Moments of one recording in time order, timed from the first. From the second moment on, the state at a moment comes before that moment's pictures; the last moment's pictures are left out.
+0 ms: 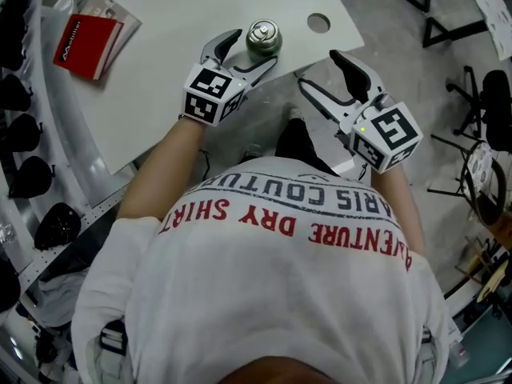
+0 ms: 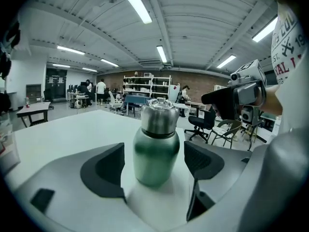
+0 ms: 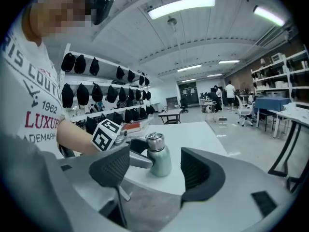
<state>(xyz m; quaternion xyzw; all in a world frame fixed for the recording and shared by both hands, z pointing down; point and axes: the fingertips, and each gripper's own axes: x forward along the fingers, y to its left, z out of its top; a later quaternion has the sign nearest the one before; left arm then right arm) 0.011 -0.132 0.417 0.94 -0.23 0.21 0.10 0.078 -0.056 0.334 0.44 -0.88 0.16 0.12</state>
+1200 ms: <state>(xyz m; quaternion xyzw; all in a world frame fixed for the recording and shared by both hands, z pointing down) 0.021 -0.134 0.440 0.94 -0.23 0.22 0.12 0.007 -0.140 0.373 0.33 -0.92 0.11 0.19</state>
